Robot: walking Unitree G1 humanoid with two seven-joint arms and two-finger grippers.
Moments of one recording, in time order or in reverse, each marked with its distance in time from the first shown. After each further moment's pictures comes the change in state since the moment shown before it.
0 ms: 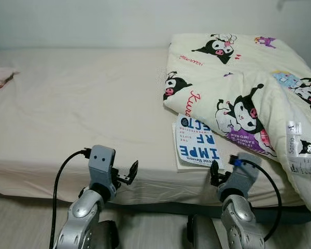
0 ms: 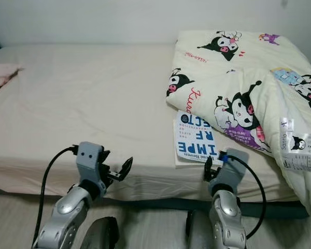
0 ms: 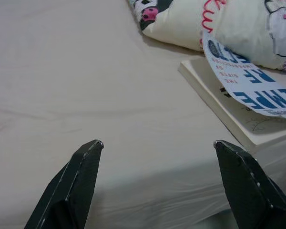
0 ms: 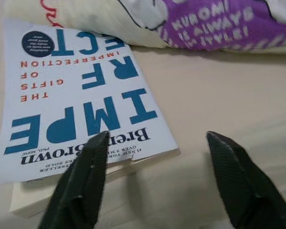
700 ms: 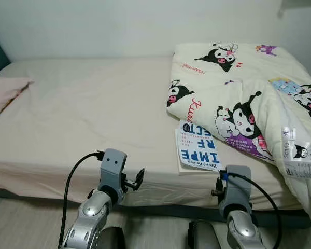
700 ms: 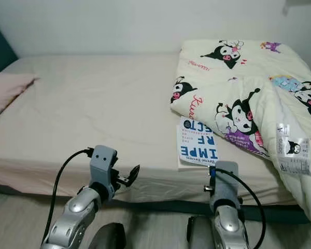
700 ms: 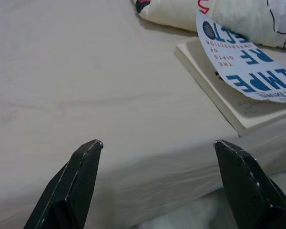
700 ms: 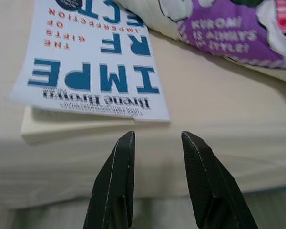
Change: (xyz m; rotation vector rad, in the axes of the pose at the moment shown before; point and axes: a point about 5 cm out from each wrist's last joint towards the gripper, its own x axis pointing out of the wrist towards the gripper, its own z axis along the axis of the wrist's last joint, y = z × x) left arm 0.016 -0.013 -0.017 0.029 0.112 -0.003; right arm -0.019 -0.003 -0.009 -0.365 0.068 0.042
